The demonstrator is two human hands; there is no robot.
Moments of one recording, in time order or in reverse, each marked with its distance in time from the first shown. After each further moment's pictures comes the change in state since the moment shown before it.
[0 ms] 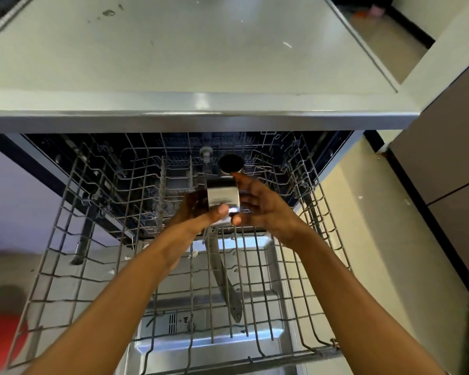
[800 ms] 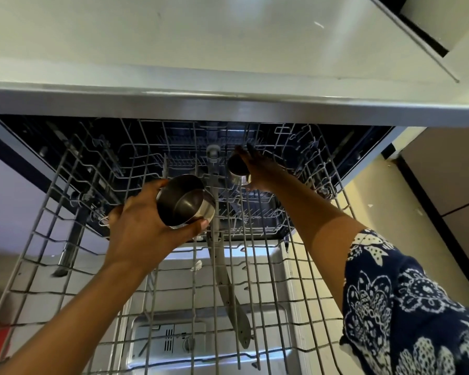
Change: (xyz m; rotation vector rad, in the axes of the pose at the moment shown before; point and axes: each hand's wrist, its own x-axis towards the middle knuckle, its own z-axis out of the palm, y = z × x) left_hand 0.019 -0.027 -0.054 0.792 0.501 0.206; right_hand 0.164 0.047 -0.053 -1.373 0.042 0.153
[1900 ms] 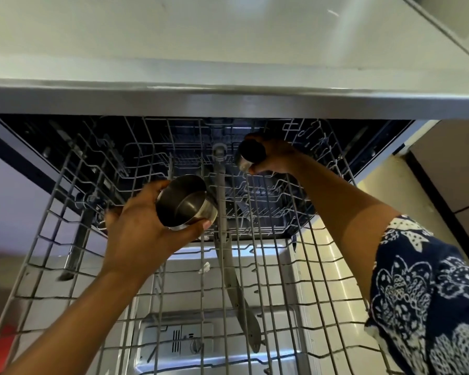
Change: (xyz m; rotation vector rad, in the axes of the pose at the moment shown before) left_hand 0.001 -0.007 -0.004 0.010 0.030 0.025; right_hand 0.008 0.011 -0.031 0.385 0.070 -0.027
